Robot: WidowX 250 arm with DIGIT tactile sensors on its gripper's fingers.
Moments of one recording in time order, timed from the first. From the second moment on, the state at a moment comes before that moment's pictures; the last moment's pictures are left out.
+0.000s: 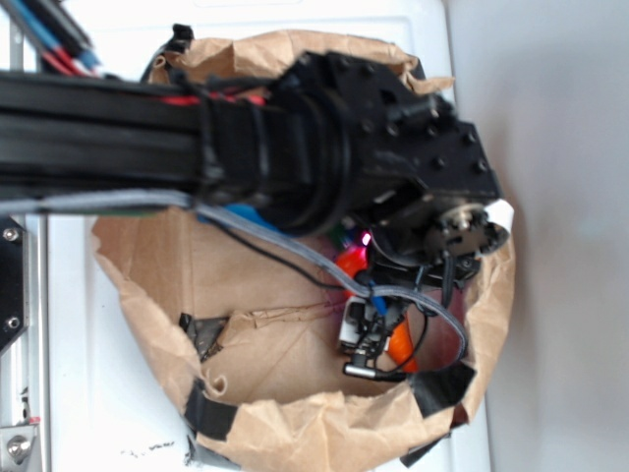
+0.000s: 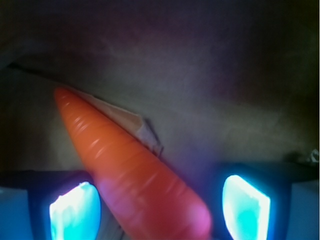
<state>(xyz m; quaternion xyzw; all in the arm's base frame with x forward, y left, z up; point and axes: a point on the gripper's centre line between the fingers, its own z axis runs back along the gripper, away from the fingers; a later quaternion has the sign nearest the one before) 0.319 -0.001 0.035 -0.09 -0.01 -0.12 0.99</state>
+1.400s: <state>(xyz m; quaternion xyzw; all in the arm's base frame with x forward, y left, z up) 0.247 0.013 0.114 -0.11 -0.02 -0.12 0.99</state>
